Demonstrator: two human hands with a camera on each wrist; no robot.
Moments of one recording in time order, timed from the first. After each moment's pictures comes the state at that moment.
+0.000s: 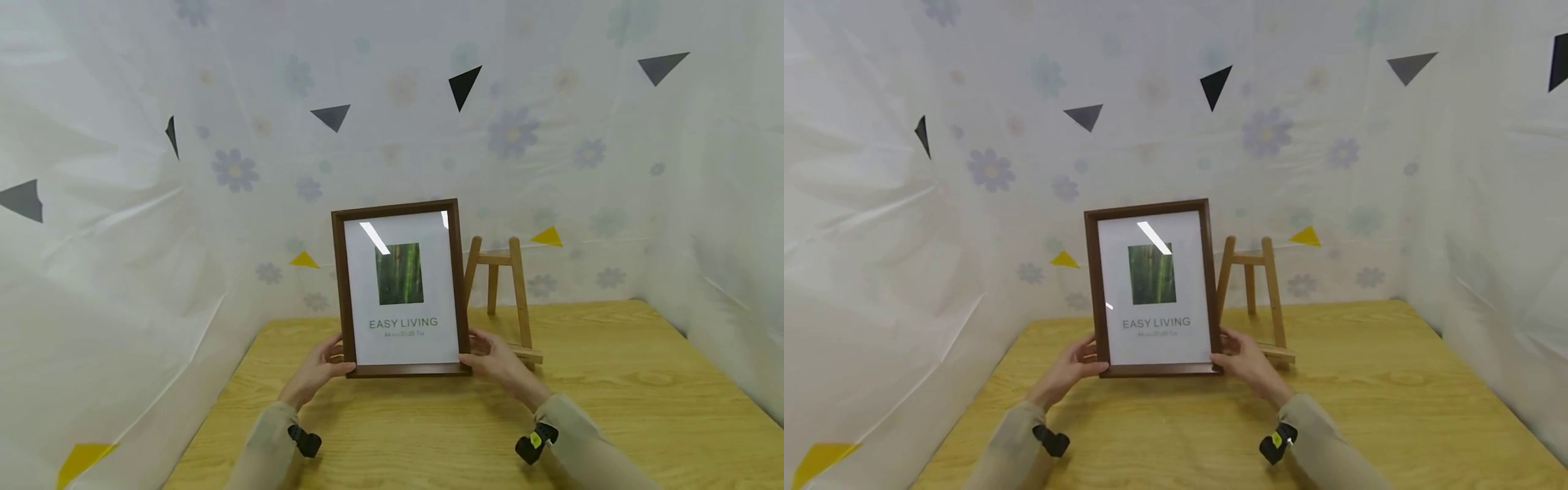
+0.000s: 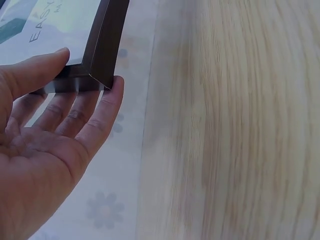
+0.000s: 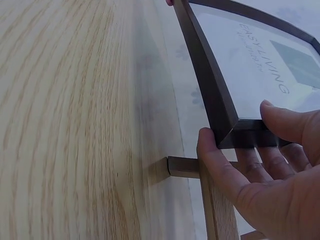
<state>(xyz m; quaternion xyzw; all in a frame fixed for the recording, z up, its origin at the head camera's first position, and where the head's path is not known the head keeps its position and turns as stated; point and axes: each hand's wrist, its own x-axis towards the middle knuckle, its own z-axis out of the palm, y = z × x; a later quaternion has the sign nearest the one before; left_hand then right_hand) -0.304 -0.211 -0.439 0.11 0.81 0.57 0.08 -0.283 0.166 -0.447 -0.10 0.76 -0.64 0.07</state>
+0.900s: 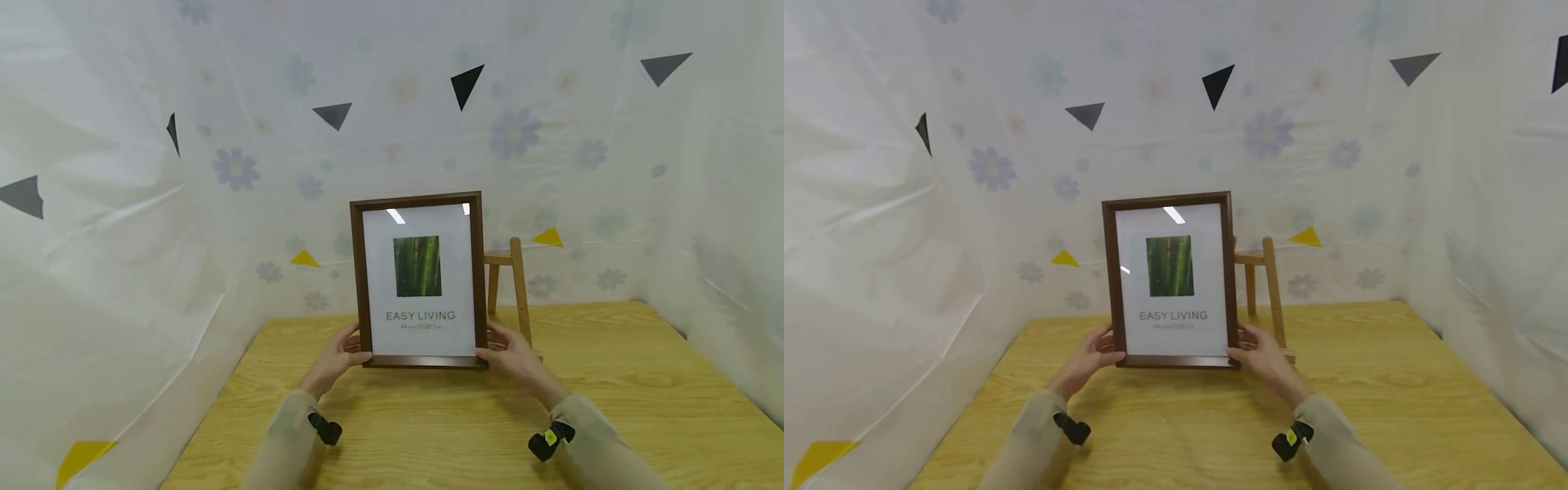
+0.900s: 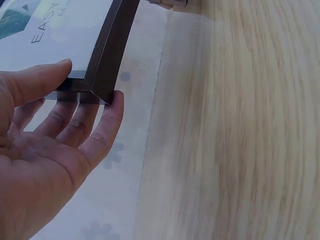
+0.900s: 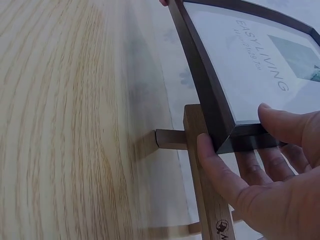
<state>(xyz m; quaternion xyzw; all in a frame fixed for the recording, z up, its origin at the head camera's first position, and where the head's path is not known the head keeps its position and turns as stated) -0.319 -0.178 -0.438 0.12 0.80 0.59 0.07 -0.282 0.193 -0.443 -0.08 0.77 -0.63 0.05</state>
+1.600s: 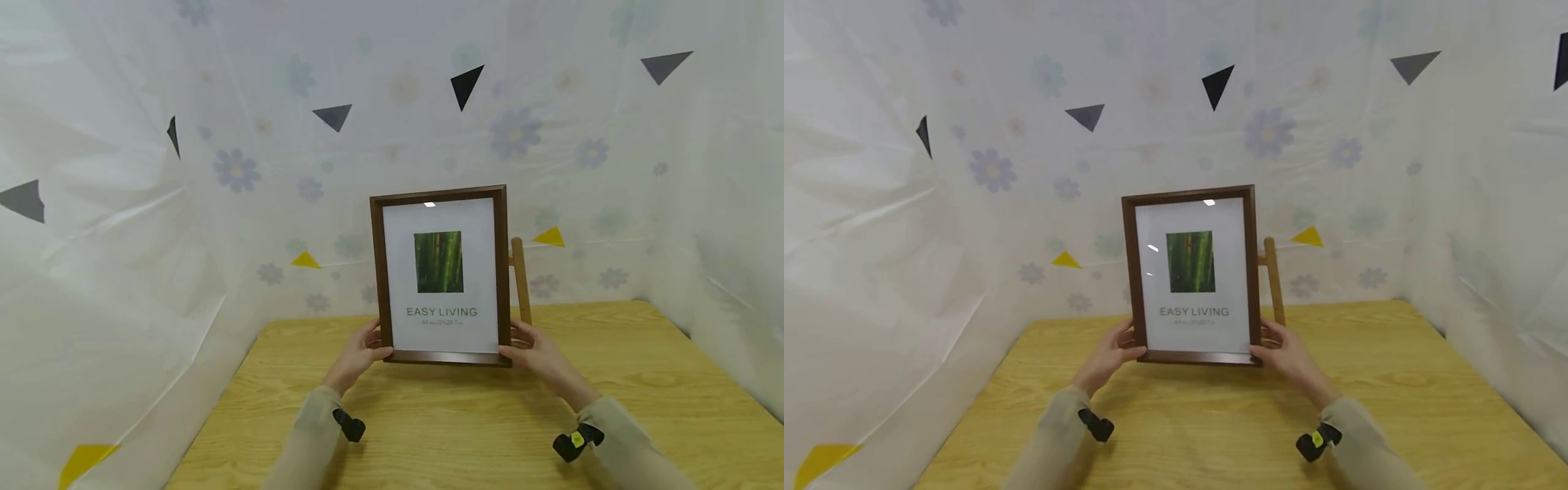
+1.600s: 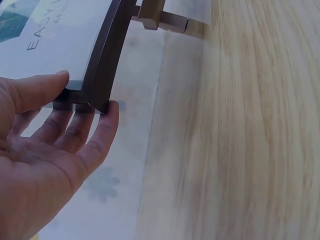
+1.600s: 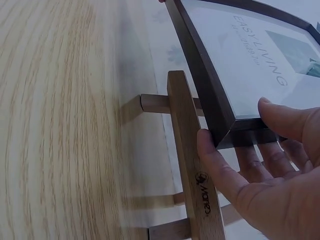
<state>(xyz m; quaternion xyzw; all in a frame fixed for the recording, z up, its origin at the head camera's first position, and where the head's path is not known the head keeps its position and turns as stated) -0.324 -0.140 -0.440 0.14 0.79 0.59 0.07 -0.273 0.228 -0.435 -0.09 0.79 -0.61 0.04</state>
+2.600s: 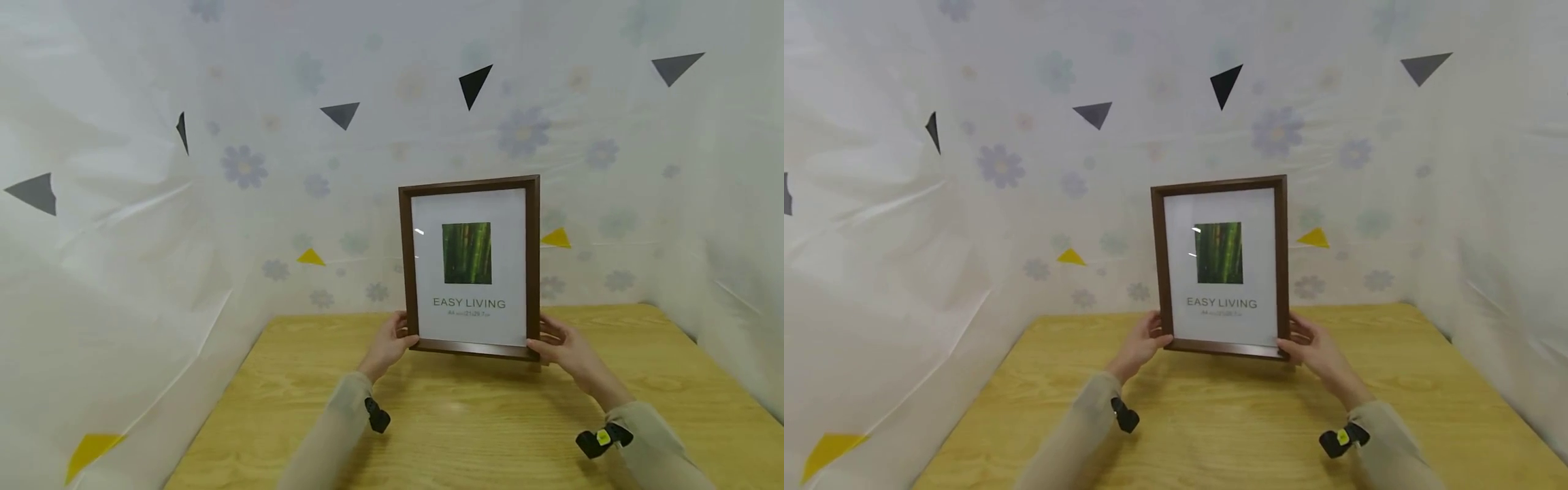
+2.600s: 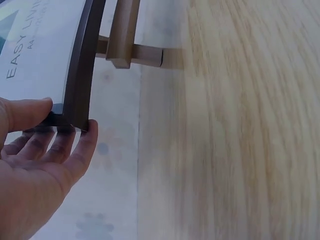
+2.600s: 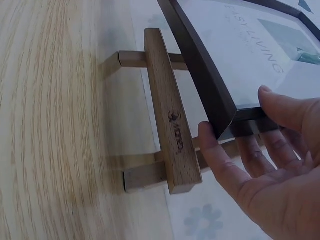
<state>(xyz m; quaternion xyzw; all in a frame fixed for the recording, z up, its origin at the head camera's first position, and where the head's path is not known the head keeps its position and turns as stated) -0.340 -0.081 -0.438 0.15 0.80 0.57 0.04 -0.272 0.276 -0.432 -0.11 0.80 -0.59 -0.01</state>
